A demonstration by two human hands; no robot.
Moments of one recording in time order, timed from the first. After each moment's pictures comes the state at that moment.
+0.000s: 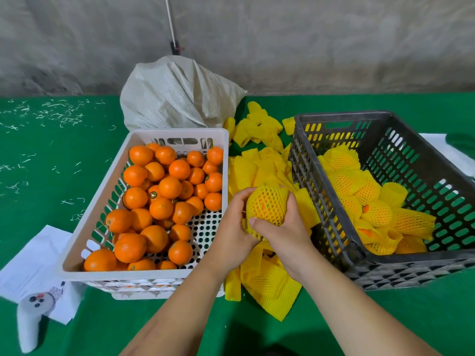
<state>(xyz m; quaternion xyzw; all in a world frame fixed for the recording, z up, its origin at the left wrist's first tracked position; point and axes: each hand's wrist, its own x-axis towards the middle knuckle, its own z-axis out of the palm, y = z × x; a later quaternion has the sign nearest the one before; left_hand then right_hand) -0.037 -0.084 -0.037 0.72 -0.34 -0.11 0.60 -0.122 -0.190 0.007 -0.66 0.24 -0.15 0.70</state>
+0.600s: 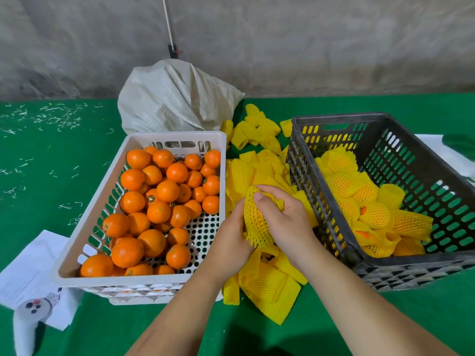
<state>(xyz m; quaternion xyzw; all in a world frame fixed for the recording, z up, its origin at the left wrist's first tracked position) -0.040 -0.086 -0.037 0.72 -0.37 -0.13 0.57 -0.111 -0.203 0.029 -0.71 0.21 -0.18 0.64</state>
